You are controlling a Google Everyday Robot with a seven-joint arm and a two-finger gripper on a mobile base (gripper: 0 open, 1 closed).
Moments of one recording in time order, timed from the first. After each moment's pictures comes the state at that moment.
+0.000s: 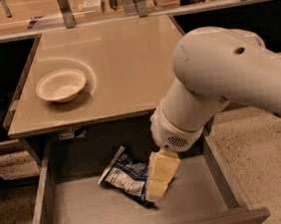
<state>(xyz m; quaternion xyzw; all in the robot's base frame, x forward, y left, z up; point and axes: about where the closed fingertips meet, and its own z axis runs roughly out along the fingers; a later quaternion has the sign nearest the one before) 0.400 -0.024 0.814 -0.63 0.75 0.12 0.15</state>
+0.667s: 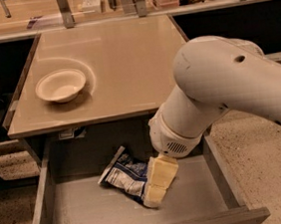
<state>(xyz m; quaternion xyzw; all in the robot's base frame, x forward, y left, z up) 0.394 -0.017 0.807 -0.63 0.74 0.14 0.16</state>
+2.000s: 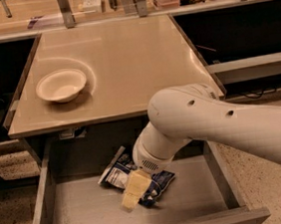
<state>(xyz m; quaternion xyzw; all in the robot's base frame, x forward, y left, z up) 0.415 0.026 0.721 -0.57 0.79 0.16 0.16</state>
